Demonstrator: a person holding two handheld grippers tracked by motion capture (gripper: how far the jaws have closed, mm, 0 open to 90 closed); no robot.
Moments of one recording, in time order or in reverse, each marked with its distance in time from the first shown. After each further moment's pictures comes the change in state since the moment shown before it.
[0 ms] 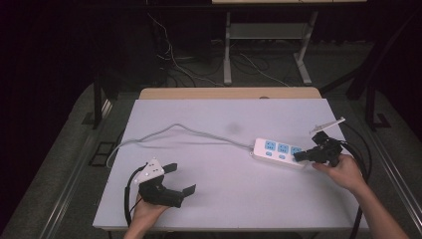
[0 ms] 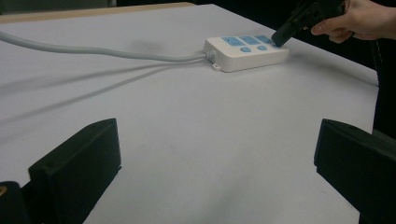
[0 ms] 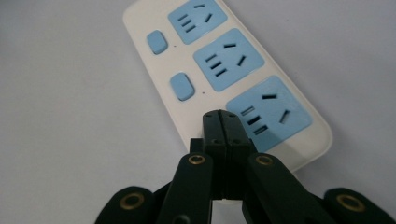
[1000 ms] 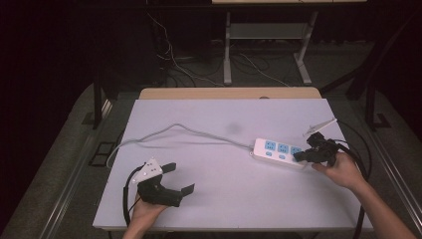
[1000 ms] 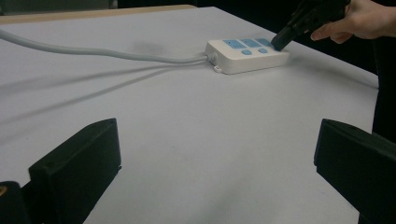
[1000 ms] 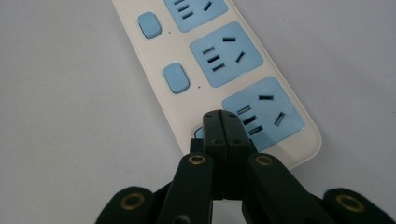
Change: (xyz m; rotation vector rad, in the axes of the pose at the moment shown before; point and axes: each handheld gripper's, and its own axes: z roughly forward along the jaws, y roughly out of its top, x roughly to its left) left arm 0.003 0.000 -0.002 -0.008 0.000 -0.011; right arm 0.014 0.008 0.003 0.077 -0.108 -0.102
